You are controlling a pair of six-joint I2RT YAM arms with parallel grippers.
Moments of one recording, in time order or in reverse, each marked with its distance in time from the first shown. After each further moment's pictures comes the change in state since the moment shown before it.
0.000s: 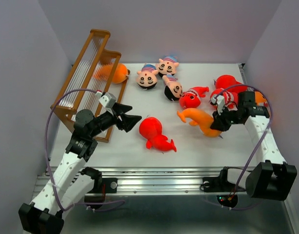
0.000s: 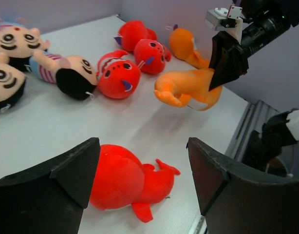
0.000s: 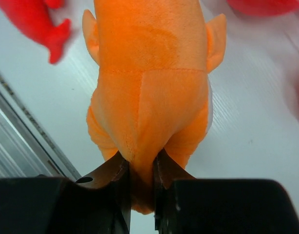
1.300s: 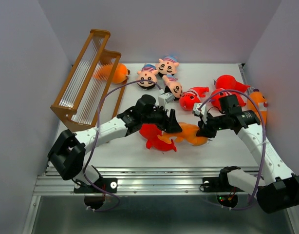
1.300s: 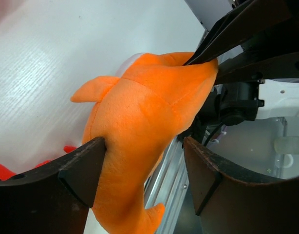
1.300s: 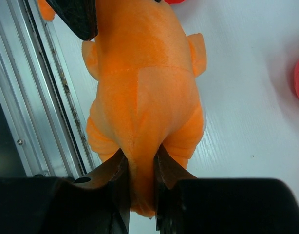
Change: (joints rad) left arm -0.467 0.782 0.370 -0.039 -0.024 -0.242; right arm 0.366 -0.140 0.006 -0.036 -0.078 0.021
